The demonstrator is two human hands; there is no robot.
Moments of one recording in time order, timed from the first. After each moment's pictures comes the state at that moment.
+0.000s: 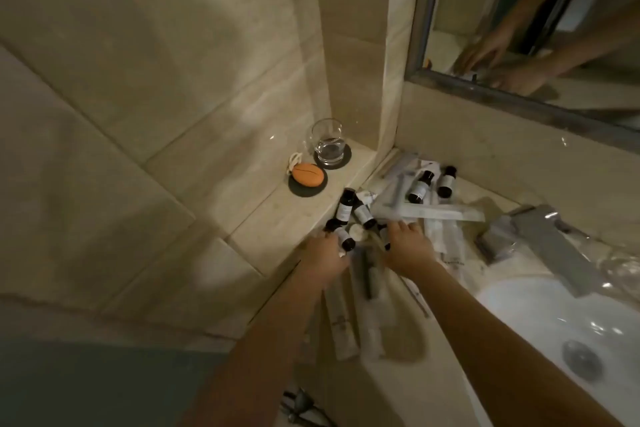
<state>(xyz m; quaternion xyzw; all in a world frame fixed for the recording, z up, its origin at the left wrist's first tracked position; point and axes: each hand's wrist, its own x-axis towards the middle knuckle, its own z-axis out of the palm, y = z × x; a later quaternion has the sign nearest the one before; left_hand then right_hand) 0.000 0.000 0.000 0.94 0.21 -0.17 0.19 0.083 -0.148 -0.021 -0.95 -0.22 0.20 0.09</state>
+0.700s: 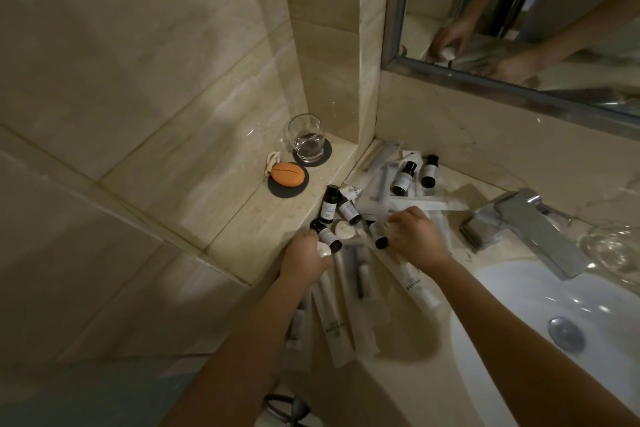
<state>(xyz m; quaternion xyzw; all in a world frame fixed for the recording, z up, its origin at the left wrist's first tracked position) 0.002 0.009 -0.006 0.93 0.25 -0.12 0.26 0.092 -0.184 -0.014 -0.93 -0.21 0.11 0.30</state>
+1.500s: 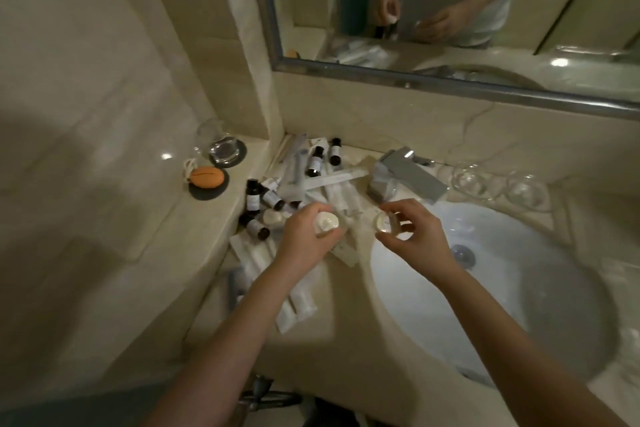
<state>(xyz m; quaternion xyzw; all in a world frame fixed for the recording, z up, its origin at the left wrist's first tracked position) -0.029 -0.111 0.074 0.88 0.05 -0.01 0.46 -0.017 -0.311 0.057 -0.87 -0.10 -0.02 0.49</state>
